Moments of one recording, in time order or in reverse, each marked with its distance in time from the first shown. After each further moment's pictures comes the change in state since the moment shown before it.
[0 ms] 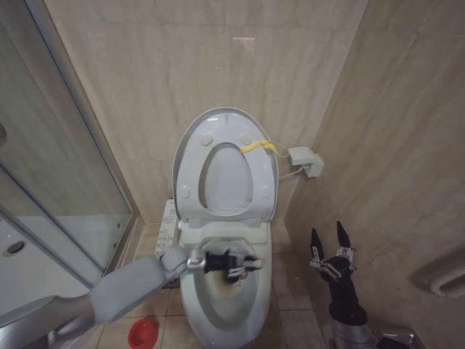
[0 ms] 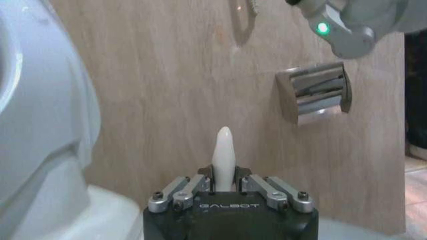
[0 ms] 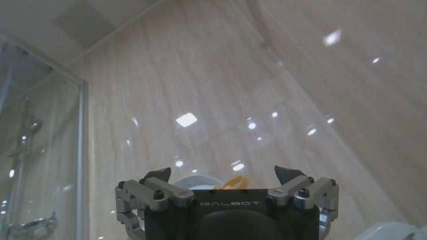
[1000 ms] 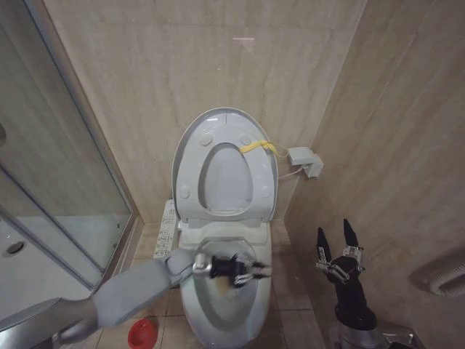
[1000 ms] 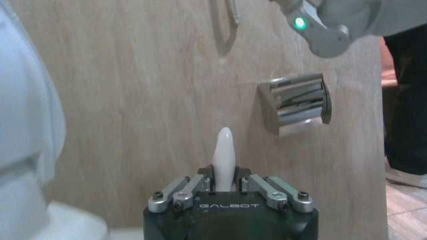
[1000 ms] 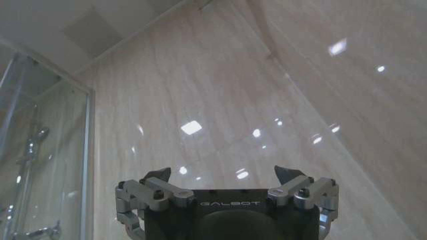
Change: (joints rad) left arm 0.036 -0.009 0.003 -0.034 0.006 -0.012 0.019; right arm -0.032 -0.006 0.017 0.066 0.020 -0.004 -0.007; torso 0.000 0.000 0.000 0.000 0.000
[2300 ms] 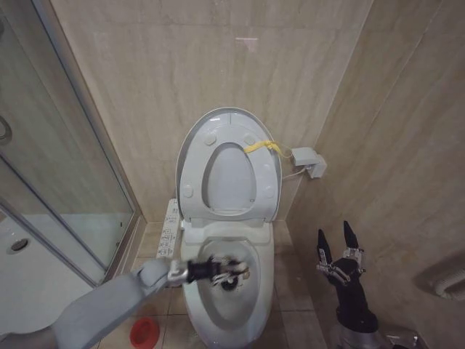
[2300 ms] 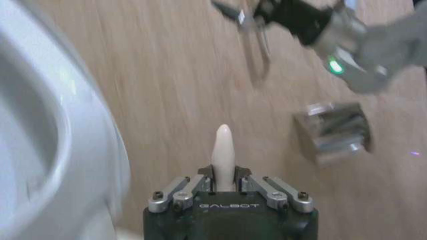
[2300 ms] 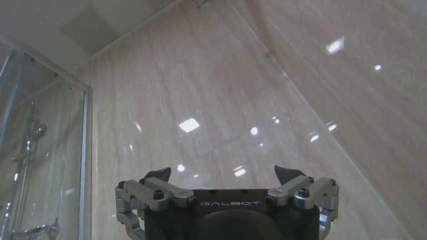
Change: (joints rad) left arm 0.097 0.065 -0.231 -0.146 0.021 0.021 -0.030; right arm -0.022 -0.003 0.007 0.002 0.007 0.003 -0.002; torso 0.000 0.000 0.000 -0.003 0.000
